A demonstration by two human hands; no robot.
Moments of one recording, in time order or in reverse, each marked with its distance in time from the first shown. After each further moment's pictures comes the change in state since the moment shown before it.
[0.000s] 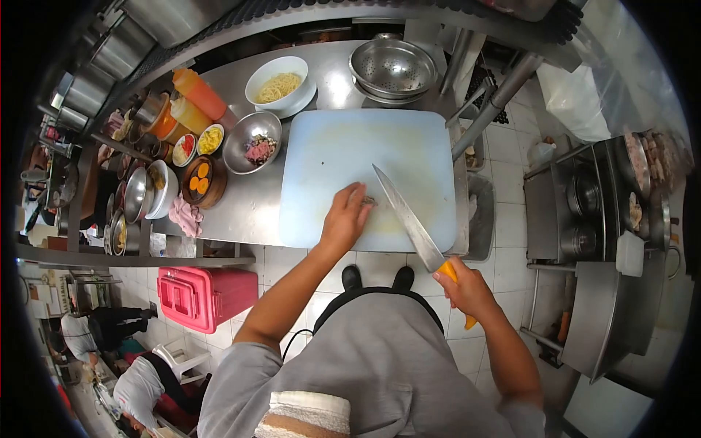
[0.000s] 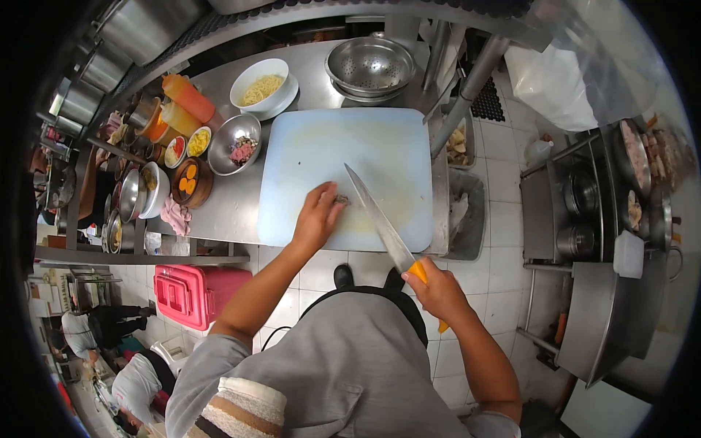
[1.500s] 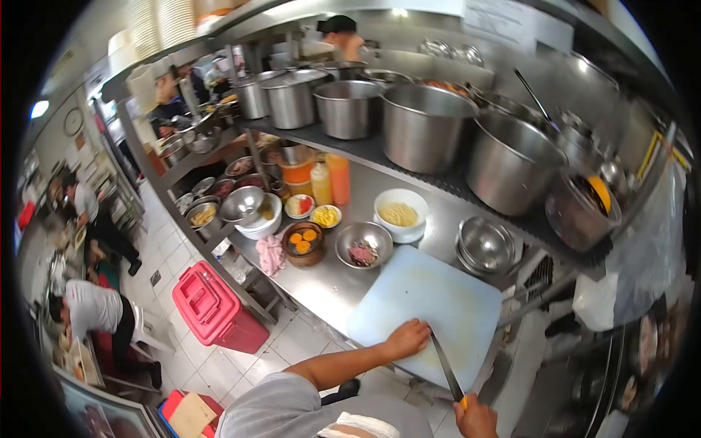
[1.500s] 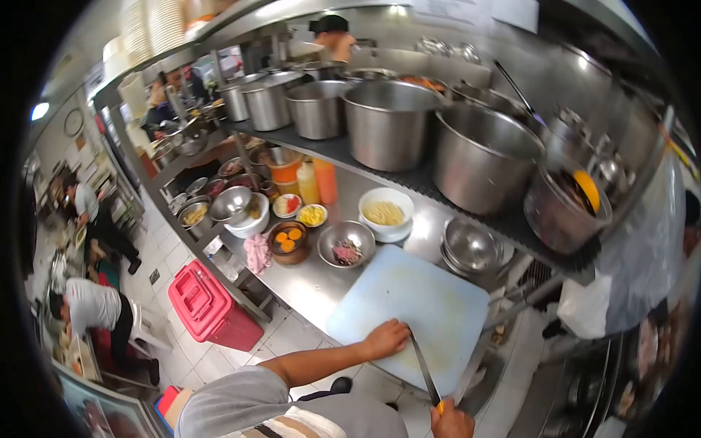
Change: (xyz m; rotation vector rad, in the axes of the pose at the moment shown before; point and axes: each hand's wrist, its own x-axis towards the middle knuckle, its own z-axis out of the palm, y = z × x) left_hand -0.002 -0.024 0.028 0.068 0.061 0.222; right_hand 0.001 -0.045 -0.041 -0.312 -0.319 0.168
